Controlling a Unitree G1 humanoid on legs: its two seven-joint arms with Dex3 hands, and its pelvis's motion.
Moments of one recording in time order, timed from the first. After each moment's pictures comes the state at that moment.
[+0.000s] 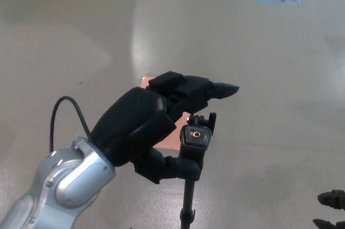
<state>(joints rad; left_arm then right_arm) -0.27 0.43 -0.31 -0.29 0.45 -0.22 -0.25 -0.52 -0.46 0.15 1.27 -0.27 -0.04 0.32</state>
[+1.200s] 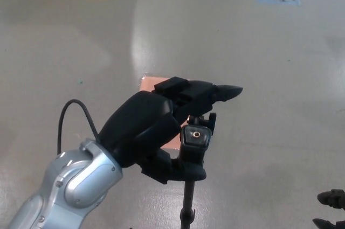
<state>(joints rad) -0.28 0.40 -0.33 -0.24 0.47 -0.22 -0.25 -0.52 -0.46 0.15 1.27 -0.27 -0.04 0.32</state>
